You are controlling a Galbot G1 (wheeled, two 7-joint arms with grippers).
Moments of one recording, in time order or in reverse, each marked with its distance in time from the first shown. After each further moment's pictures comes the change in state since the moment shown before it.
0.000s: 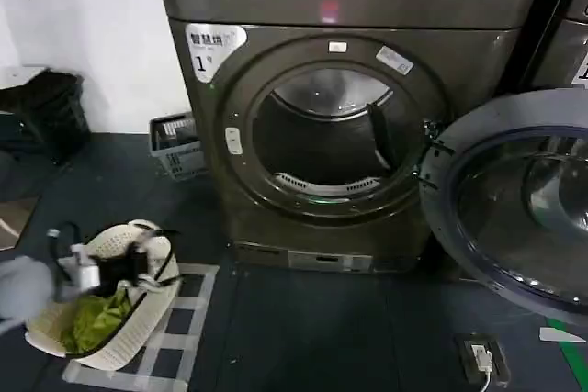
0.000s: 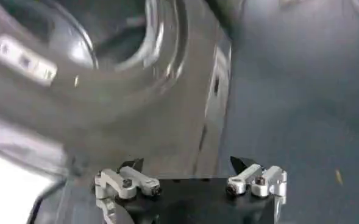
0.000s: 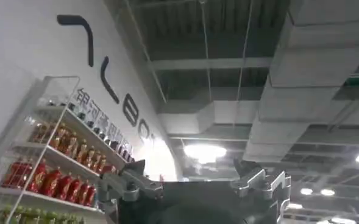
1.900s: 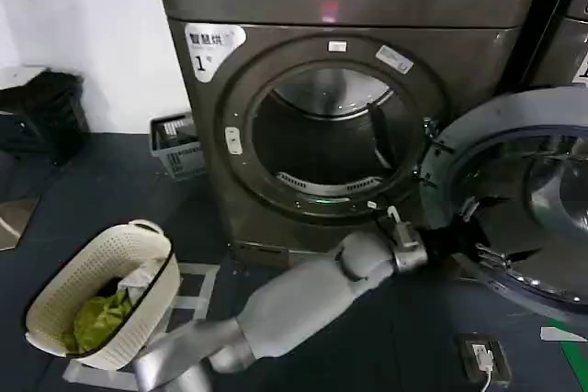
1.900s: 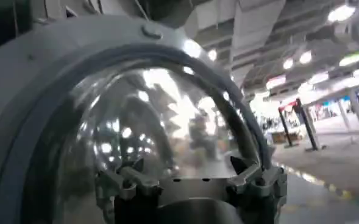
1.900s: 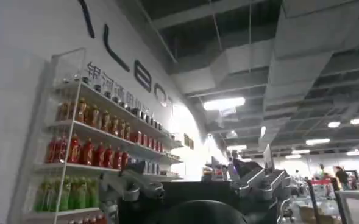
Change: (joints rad) left arm -0.363 -1.567 0.215 0.546 -0.168 -0.104 0.085; right arm 0.067 -0.003 -0.142 -0.098 0.166 -0.036 0.026
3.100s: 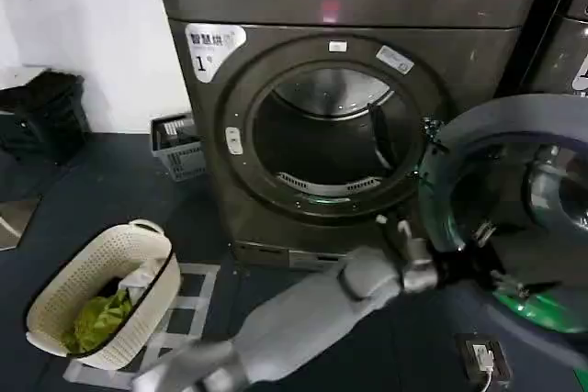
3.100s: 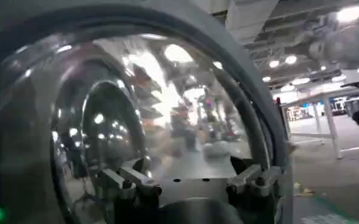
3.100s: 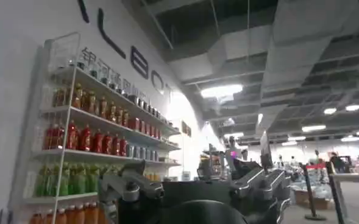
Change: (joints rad) left arm 0.067 -0.001 -0.020 -0.112 0.034 0.185 0.033; right arm 0.014 0.021 -0.030 -0.013 -0.001 -0.018 0.012
